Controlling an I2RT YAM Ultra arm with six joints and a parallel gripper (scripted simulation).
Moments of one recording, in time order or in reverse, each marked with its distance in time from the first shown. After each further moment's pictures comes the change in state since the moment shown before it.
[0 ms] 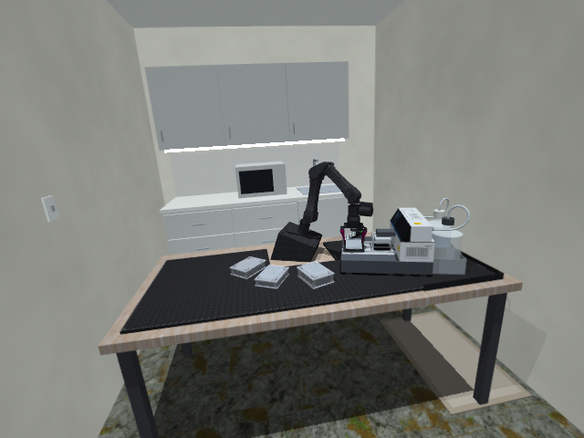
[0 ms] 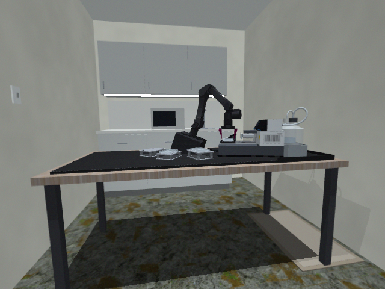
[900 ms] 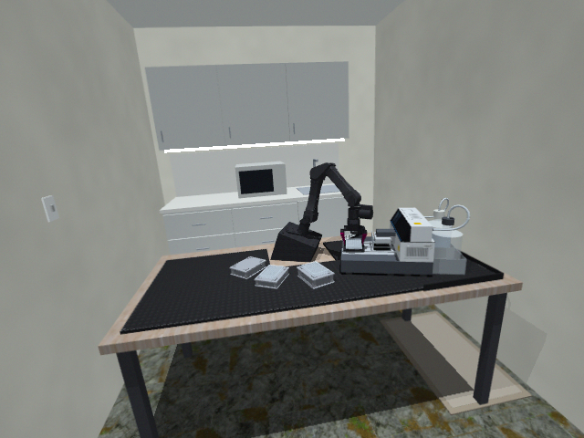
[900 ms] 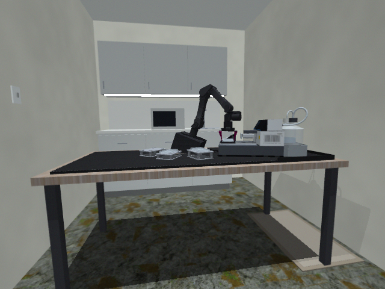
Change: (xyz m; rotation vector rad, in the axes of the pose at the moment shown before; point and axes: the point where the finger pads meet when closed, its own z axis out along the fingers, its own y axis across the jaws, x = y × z) arm 0.000 0.000 0.015 -0.001 0.000 0.000
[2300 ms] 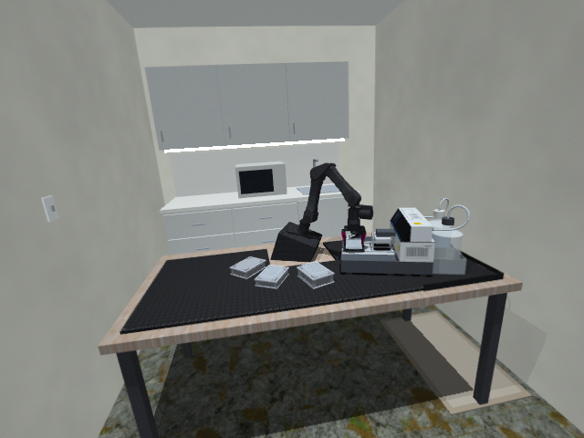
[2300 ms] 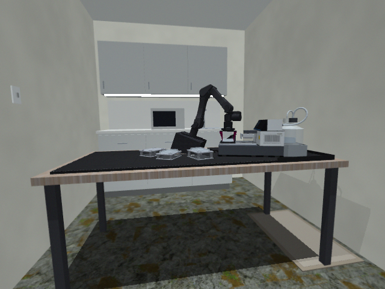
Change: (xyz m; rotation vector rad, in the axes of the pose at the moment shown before) arm -0.001 0.001 0.002 -0.004 -0.002 0.000
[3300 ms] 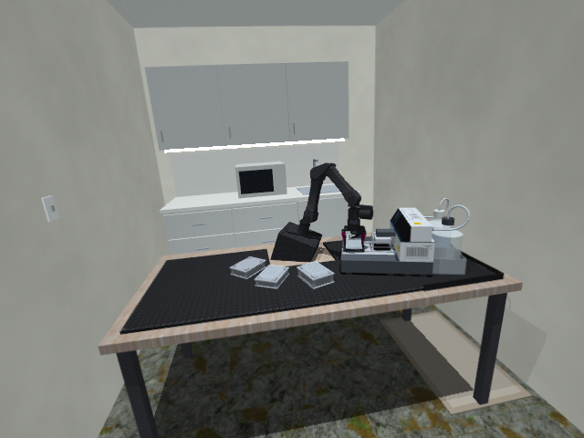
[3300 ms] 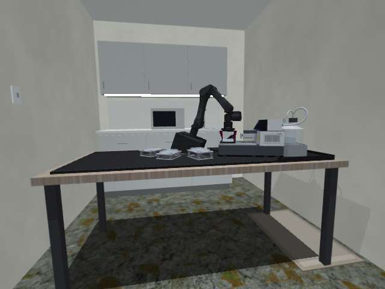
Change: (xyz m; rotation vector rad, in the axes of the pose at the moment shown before) arm 0.000 0.000 0.000 0.001 0.000 0.000
